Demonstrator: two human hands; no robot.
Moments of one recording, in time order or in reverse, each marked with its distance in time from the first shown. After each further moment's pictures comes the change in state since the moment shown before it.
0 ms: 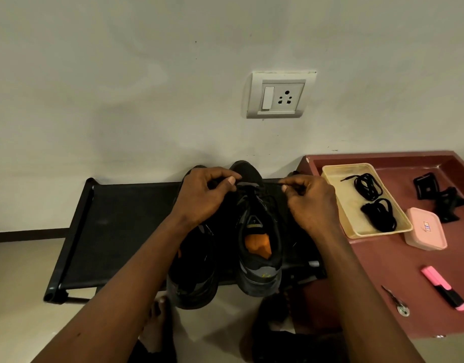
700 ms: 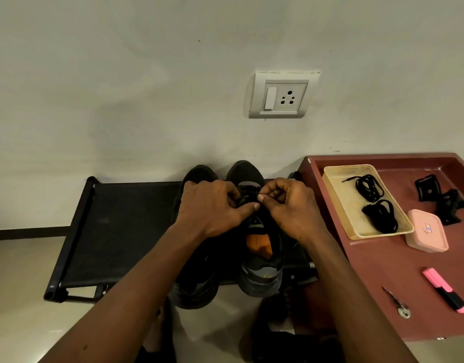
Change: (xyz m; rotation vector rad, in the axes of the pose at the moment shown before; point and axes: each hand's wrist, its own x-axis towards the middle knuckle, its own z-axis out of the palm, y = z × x) left_hand -0.006 0.004 0.013 0.738 -0.131 -0.011; right_hand -0.010 -0.013 0.018 0.056 -0.234 -0.085
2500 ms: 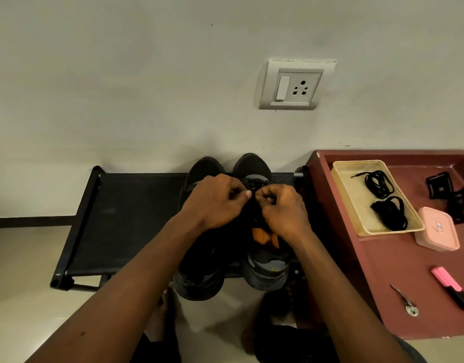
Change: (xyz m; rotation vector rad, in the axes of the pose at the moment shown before) left_hand -0.002 -0.012 0.002 -0.249 -0.081 0.046; right_hand -0.001 0.001 0.039 -0.086 -0.023 0.198
